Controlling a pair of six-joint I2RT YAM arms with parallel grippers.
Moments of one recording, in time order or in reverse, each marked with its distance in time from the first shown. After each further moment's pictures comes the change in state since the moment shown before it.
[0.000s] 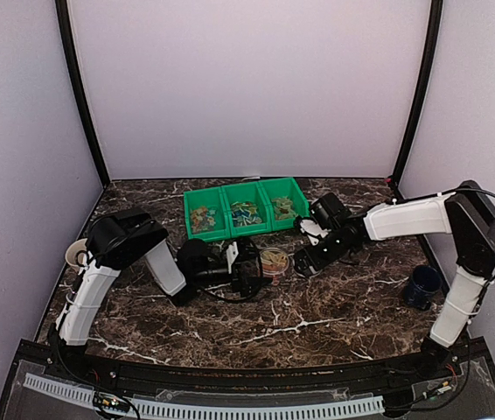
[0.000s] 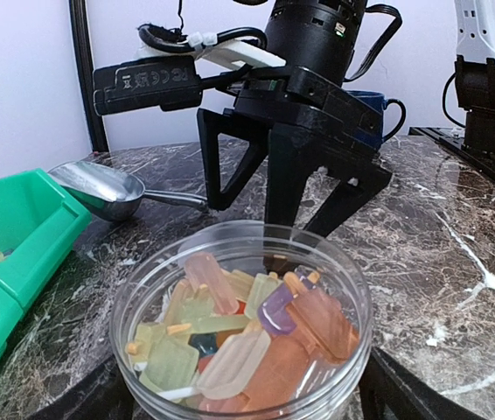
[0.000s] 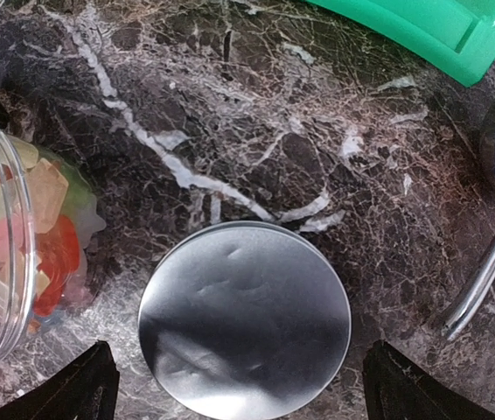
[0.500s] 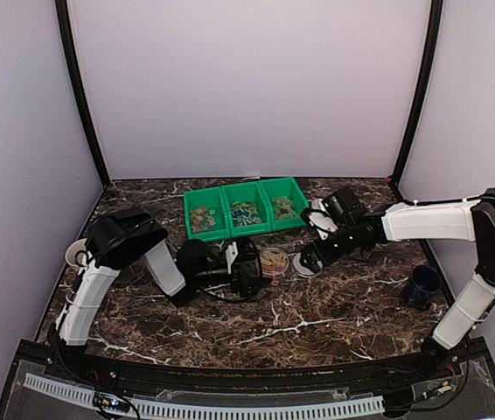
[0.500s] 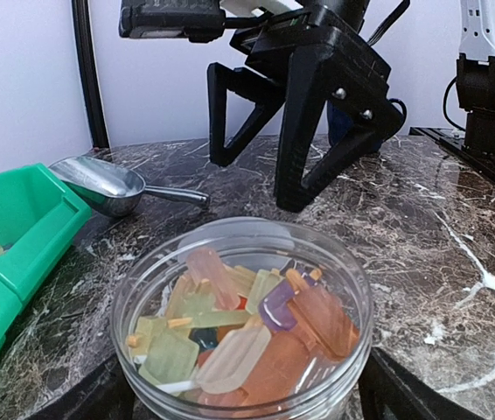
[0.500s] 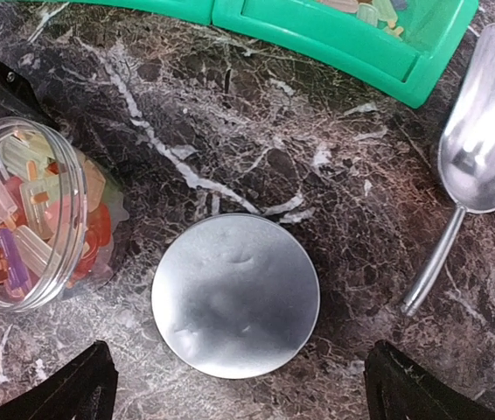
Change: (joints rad) left arm 0.000 -0.005 -0.010 -0.003 -0.004 0.000; right arm -0.023 -0.147 -0.071 0.014 -0.025 -0.034
